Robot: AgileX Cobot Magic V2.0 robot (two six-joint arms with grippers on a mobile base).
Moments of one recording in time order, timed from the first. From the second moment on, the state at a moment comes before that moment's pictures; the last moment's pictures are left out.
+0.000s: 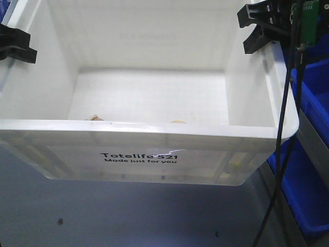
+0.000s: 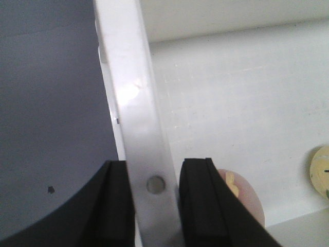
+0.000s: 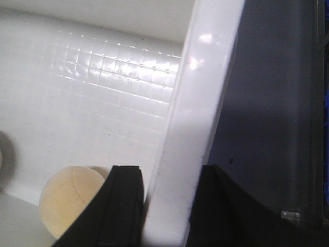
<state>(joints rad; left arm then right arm) -0.08 1.29 -1.39 -0.28 1.10 0.13 0.29 1.49 -1.68 0.15 1.30 0.06</state>
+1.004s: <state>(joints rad) -0.08 1.29 -1.39 -0.28 1.10 0.13 0.29 1.49 -1.68 0.15 1.30 0.06</state>
